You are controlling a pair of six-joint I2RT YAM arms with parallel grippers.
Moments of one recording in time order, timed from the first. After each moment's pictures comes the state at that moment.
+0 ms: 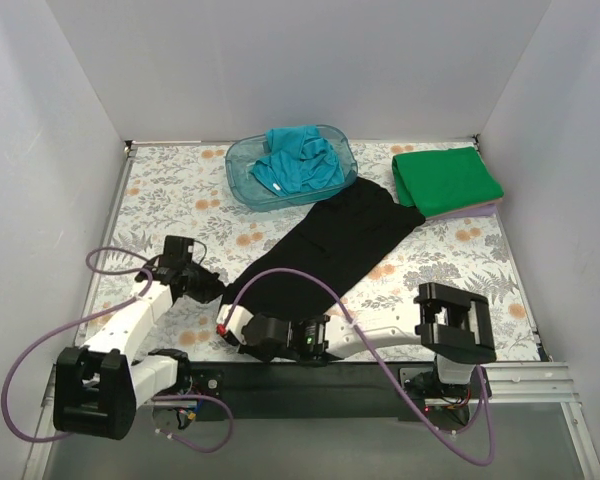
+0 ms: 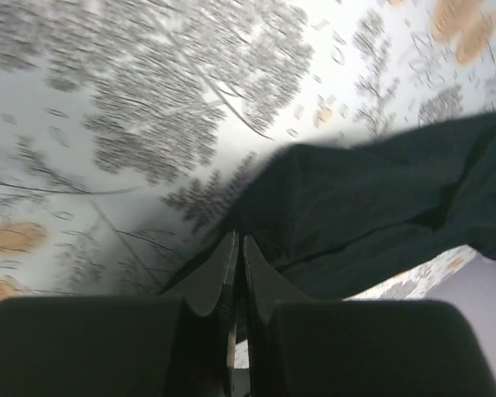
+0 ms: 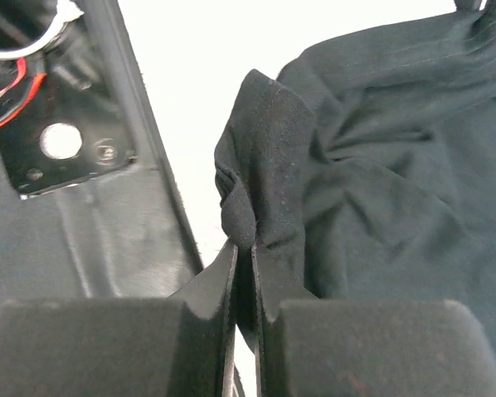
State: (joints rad) left arm -0.09 1.05 0.52 -0.55 0.15 -1.15; right arm 1.53 1.78 1.05 0.04 0.22 0.08
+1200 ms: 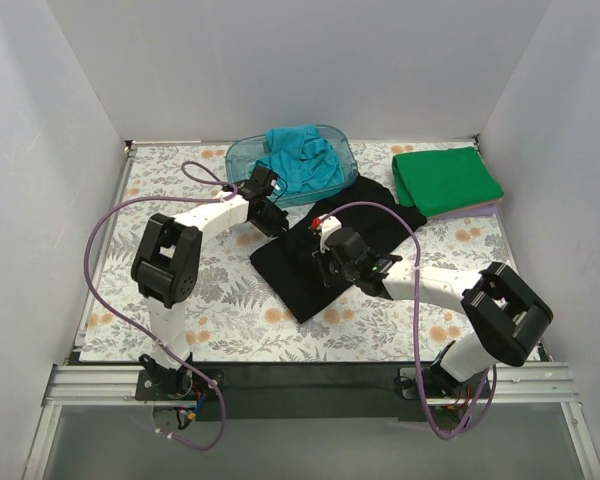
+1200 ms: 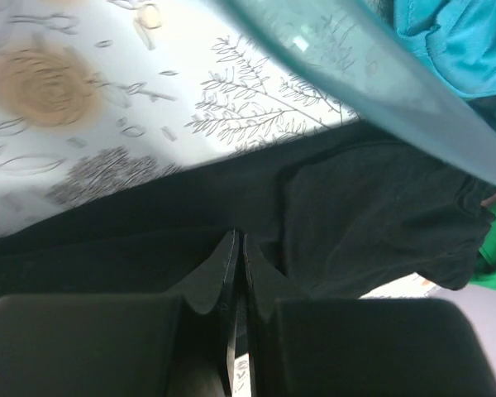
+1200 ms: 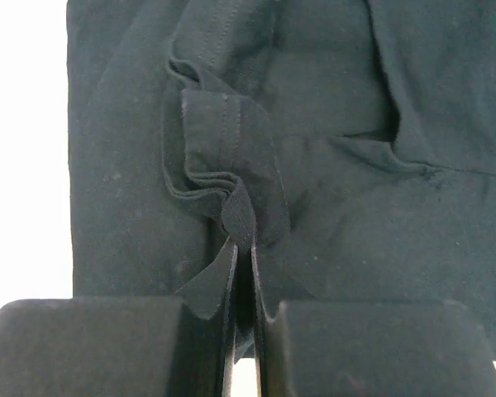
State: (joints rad) left arm -0.46 1.94 1.38 -0.53 0.04 -1.27; right arm 0.86 1.50 0.77 0.05 0.03 0.26
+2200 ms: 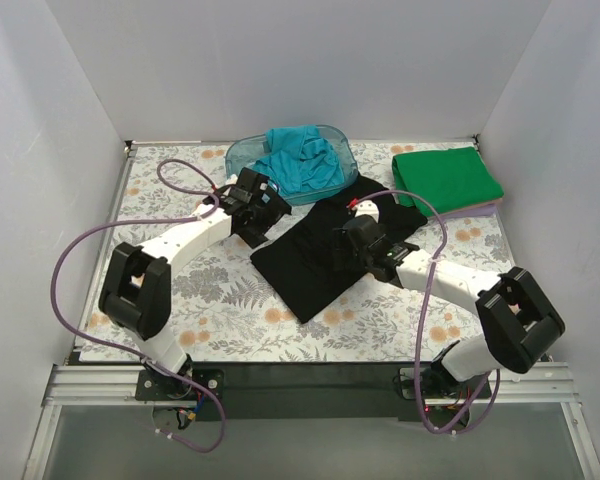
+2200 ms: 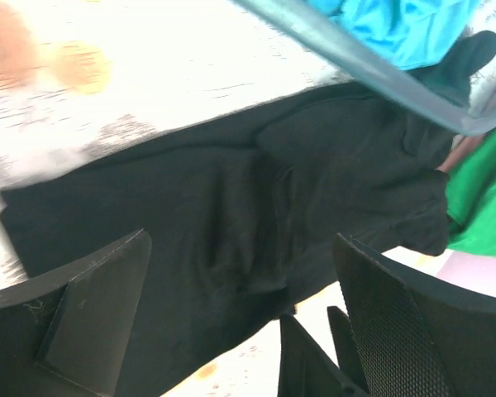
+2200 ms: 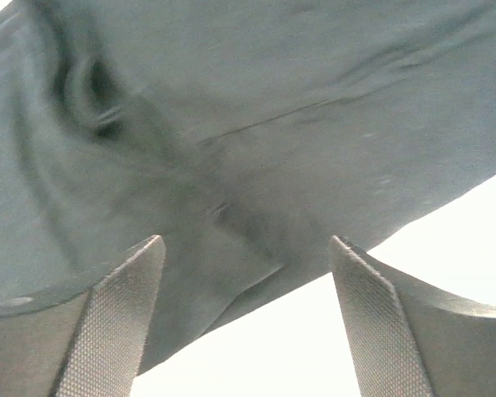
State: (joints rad) left arm -0.49 1.72 1.27 -0.49 -0.08 -1.21; right arm 0.72 1.46 0.80 -0.17 0.32 0.46
